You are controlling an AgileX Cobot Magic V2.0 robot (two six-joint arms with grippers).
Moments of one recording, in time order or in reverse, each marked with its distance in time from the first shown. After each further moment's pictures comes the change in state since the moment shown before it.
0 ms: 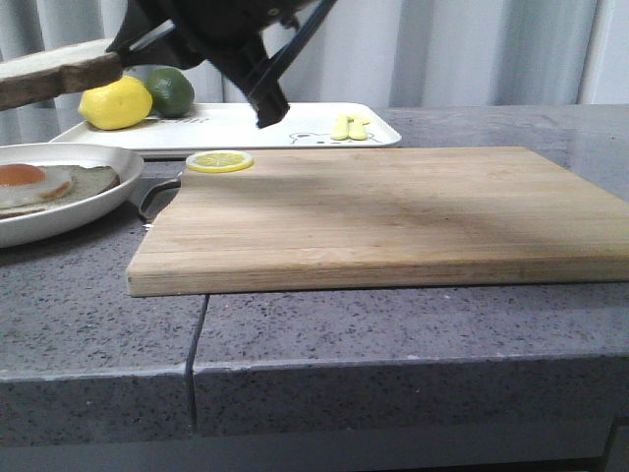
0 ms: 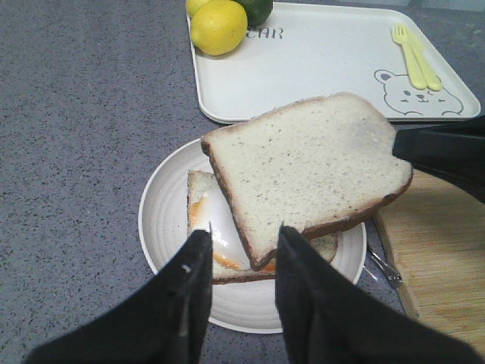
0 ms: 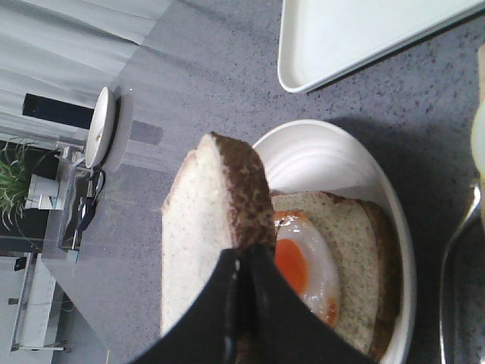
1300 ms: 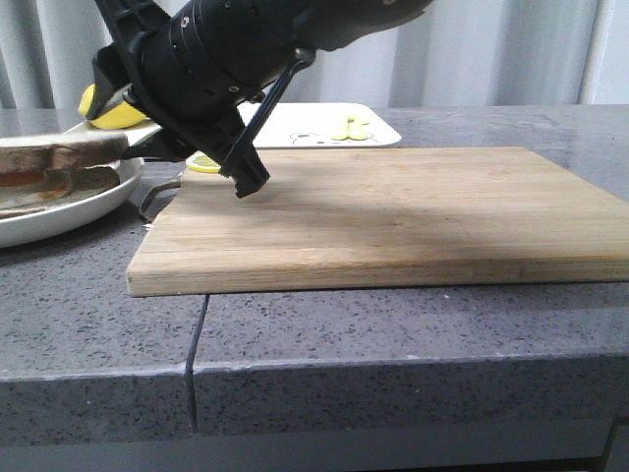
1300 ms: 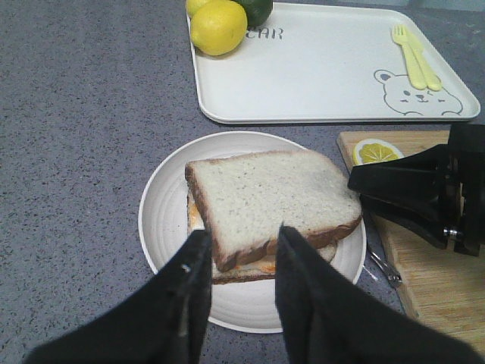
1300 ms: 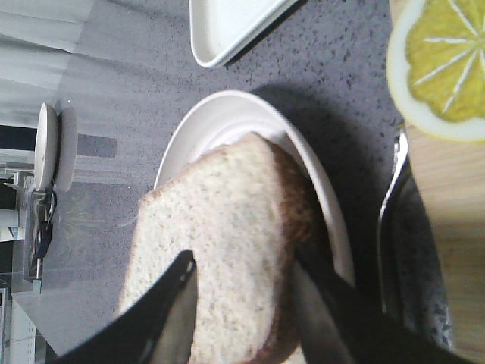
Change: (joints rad) left arm 0.000 0.000 0.000 0.000 0.000 0.000; right arm 0.055 0.086 -0.008 0.011 -0.099 0.095
